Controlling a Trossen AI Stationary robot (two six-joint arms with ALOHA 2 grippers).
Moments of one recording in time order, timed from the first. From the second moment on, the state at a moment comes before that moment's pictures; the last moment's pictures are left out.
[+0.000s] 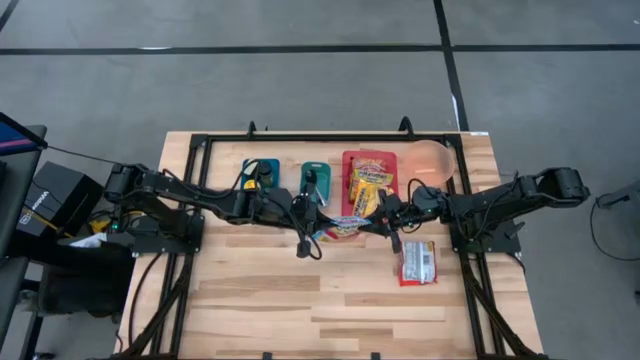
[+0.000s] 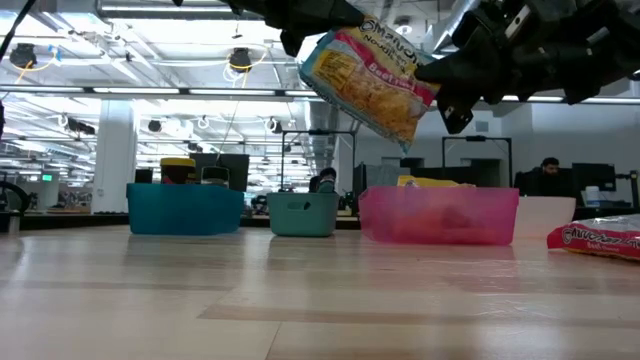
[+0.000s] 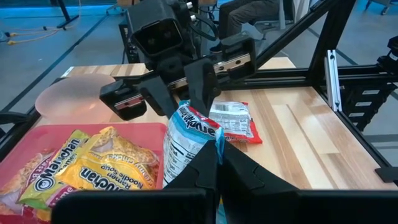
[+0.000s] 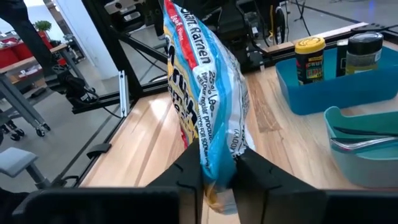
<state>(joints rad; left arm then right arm) -0.12 1.51 1.01 0.19 -0.10 0.02 0.01 1.19 0.34 0.69 -0.16 0.28</state>
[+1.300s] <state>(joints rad) -0.09 1.29 1.01 0.06 -0.10 -0.01 0.01 1.19 0.34 0.69 -0.16 0.28</state>
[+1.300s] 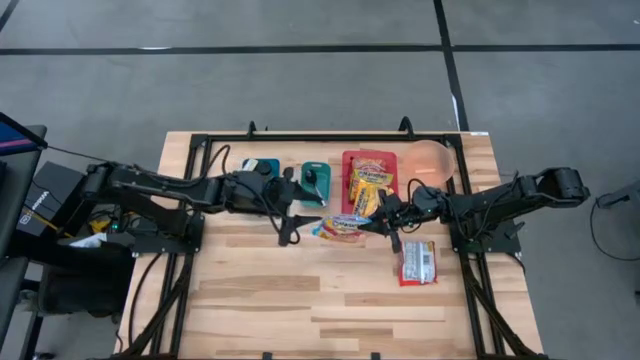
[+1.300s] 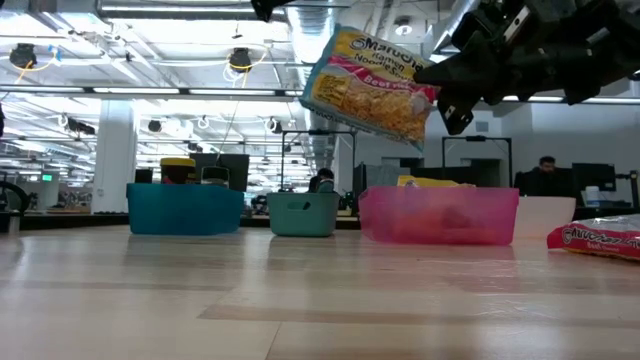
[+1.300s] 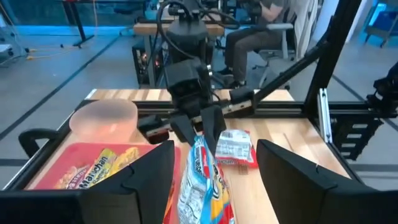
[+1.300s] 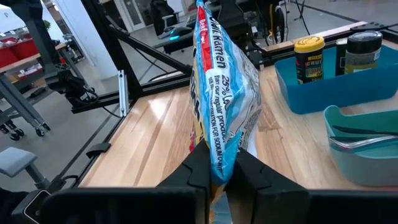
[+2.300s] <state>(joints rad) -0.09 1.28 1.01 -0.03 -0.10 -0.04 -0.28 1.05 0.34 0.42 -0.32 0.29</state>
